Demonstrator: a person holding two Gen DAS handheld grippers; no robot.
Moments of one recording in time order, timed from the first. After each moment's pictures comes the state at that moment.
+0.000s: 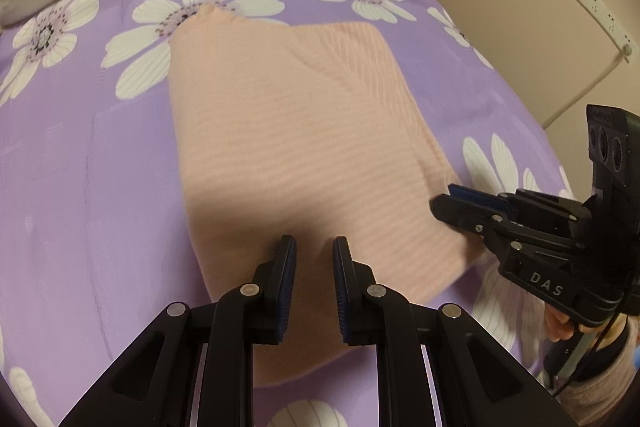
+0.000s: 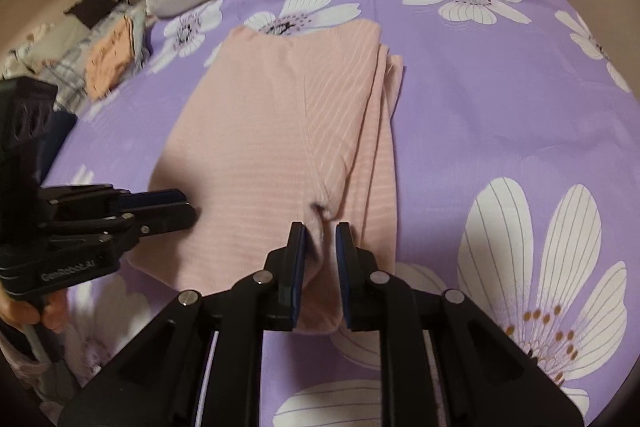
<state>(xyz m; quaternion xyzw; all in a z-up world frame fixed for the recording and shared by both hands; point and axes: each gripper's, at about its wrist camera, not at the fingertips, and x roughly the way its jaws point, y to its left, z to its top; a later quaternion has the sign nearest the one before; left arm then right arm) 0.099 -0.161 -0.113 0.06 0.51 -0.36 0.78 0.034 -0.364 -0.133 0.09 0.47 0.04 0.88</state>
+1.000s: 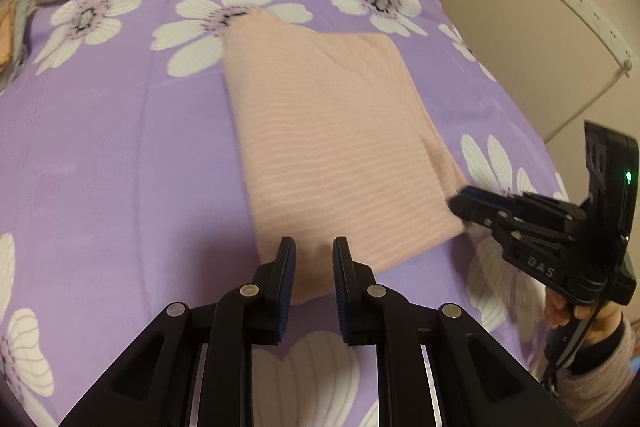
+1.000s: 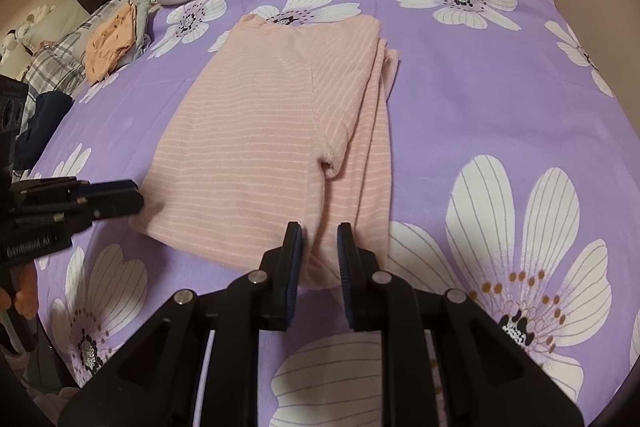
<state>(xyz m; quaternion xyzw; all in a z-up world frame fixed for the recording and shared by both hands) 0.075 -0.117 -0.097 0.02 0.50 -0.33 0.80 0.004 -0.357 -0.125 0.07 0.47 0.03 0.88</state>
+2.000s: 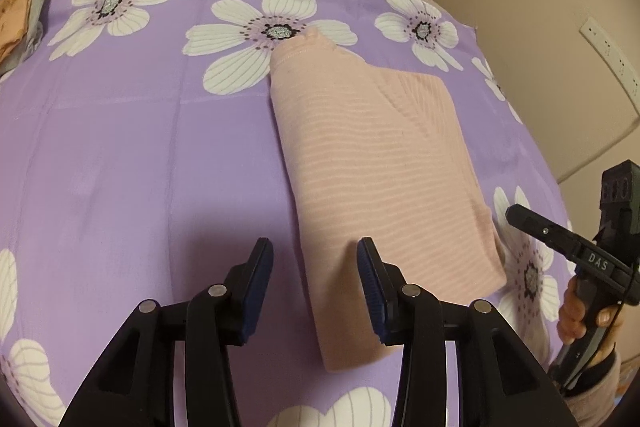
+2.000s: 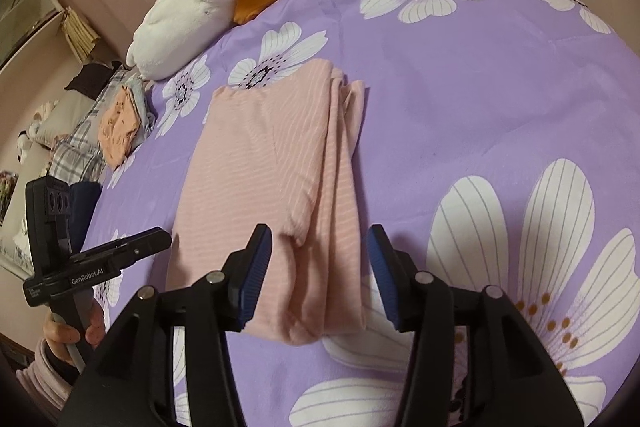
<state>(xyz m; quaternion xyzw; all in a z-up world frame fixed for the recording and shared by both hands) 0.121 -0.109 -0.103 -0.02 0.51 -0.30 0.81 0.028 -0.410 -0.117 0.22 0.43 0.04 0.88</state>
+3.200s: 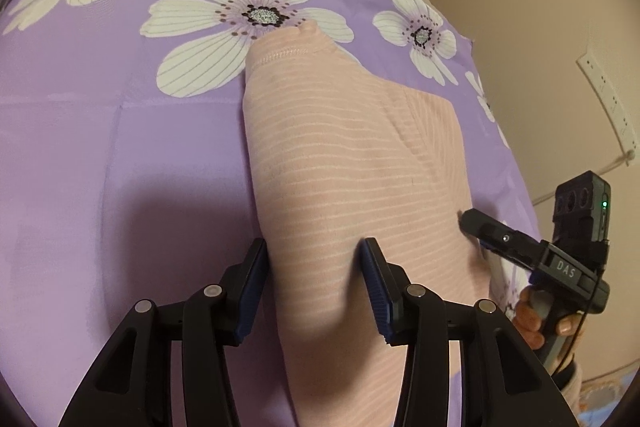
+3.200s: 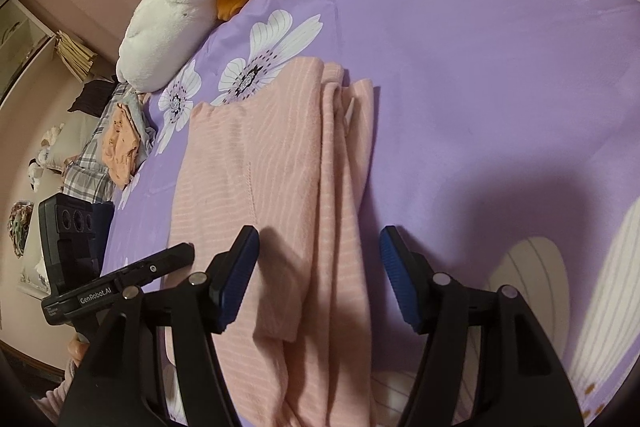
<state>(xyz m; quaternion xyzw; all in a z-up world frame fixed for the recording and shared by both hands) 0.169 -0.129 -0.129 -0.09 0.54 -0.34 0.77 0.095 -0.428 -0.148 0.28 0.45 0.07 0.85</state>
